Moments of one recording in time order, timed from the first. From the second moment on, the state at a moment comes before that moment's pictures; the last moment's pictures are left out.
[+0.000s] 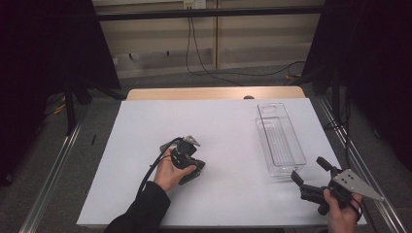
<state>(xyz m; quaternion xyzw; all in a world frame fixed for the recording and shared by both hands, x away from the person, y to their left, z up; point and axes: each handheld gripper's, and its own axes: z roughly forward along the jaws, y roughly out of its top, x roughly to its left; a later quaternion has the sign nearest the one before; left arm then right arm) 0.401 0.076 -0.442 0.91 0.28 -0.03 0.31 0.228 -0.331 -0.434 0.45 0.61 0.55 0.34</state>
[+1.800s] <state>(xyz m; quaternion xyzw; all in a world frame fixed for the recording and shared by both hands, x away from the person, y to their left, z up) 0.370 0.121 -0.439 0.91 0.29 -0.05 0.31 0.226 -0.333 -0.434 0.45 0.61 0.55 0.34</state>
